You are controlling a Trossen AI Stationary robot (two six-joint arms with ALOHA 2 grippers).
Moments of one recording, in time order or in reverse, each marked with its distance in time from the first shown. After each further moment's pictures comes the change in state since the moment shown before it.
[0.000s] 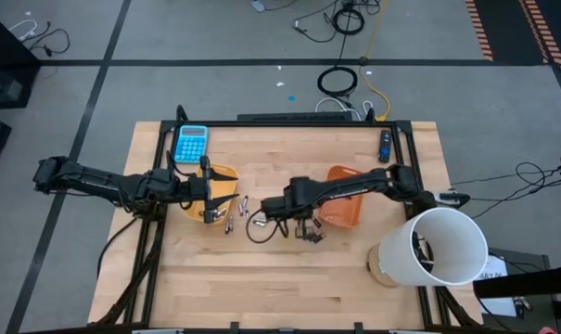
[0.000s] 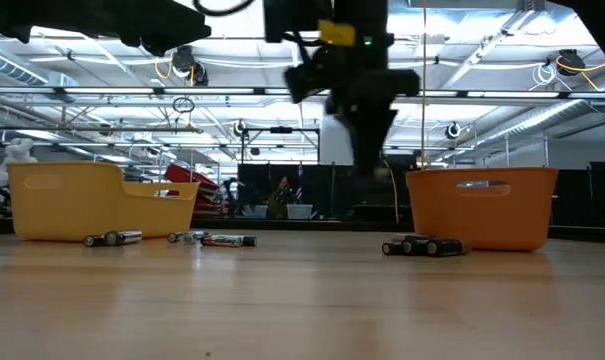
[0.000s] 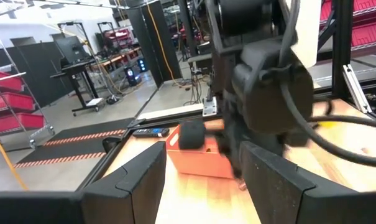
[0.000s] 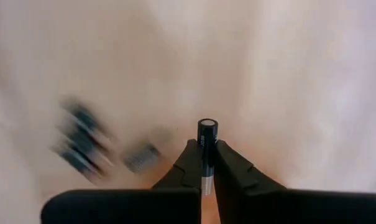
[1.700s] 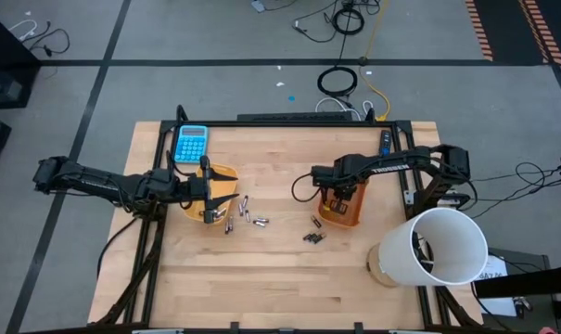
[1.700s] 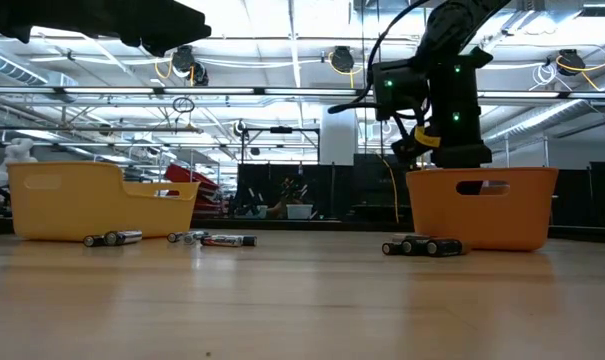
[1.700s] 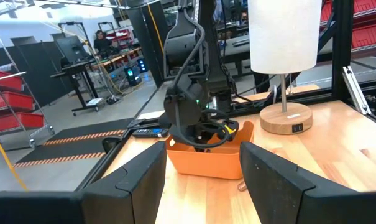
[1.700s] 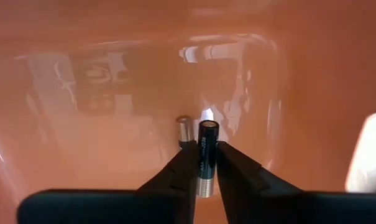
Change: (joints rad) left arm 0.000 0.000 0.000 0.002 0.000 -0.006; right arm -0.276 -0.448 -0.820 0.368 -0.076 0.188
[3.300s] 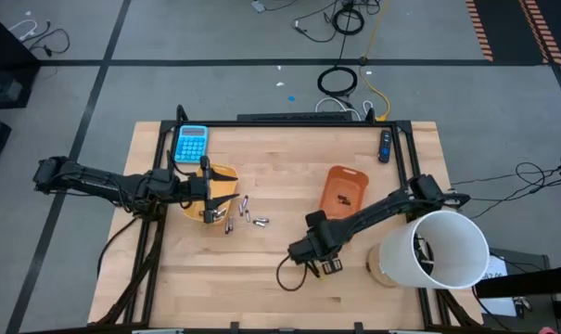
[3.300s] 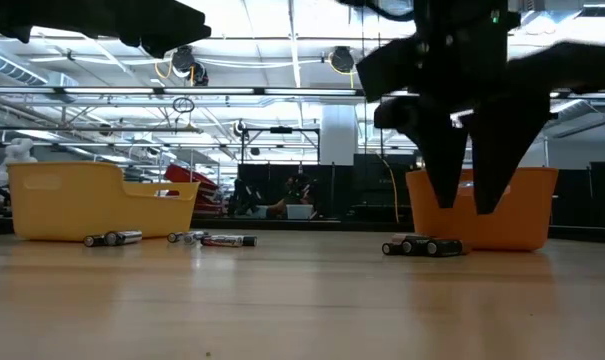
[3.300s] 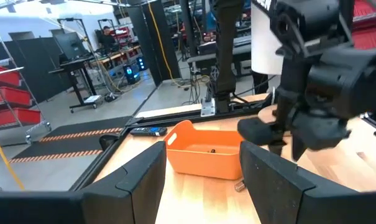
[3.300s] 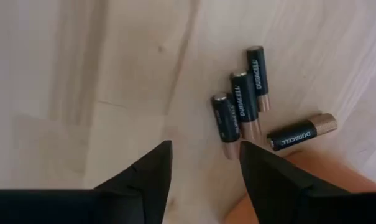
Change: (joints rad) left arm 0.000 0.000 0.000 0.000 0.000 -0.028; right arm 0.544 0.302 0.448 -0.126 -0.040 -0.155
